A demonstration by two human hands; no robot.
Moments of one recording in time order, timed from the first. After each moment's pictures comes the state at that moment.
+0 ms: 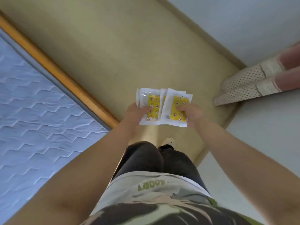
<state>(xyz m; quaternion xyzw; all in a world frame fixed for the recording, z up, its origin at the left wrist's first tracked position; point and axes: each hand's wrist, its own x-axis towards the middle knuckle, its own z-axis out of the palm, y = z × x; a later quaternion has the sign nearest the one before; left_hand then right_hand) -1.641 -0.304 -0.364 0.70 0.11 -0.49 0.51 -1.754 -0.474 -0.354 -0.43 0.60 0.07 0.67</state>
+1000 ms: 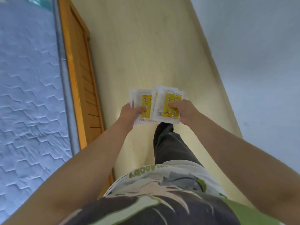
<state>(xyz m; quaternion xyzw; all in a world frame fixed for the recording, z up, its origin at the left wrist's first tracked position) -0.956 -0.403 -0.341 0.61 0.32 -0.26 0.67 -0.941 -0.599 -0.329 -0.57 0.40 0.27 0.66</state>
